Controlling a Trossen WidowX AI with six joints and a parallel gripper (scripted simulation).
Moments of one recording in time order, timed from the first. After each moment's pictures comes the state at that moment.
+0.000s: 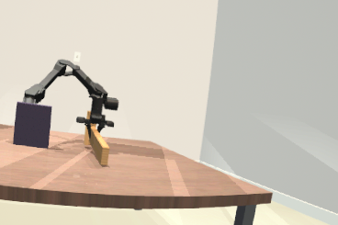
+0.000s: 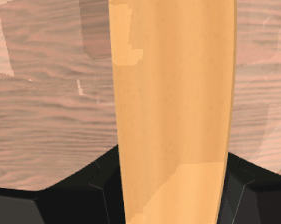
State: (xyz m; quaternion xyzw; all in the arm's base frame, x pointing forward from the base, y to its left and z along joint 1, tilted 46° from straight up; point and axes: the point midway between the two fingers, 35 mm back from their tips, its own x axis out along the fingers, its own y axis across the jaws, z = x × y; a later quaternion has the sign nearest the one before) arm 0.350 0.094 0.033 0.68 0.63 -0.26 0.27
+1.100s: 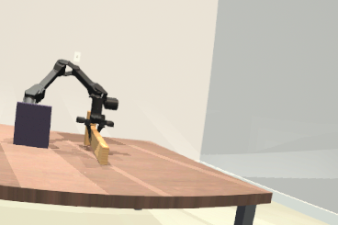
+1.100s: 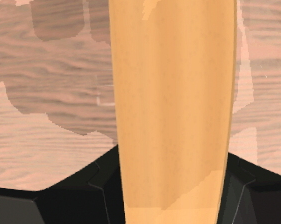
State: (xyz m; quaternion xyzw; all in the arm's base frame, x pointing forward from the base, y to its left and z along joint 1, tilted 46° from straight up) arm 0.350 0.097 0.036 0.68 0.63 -0.26 0.27
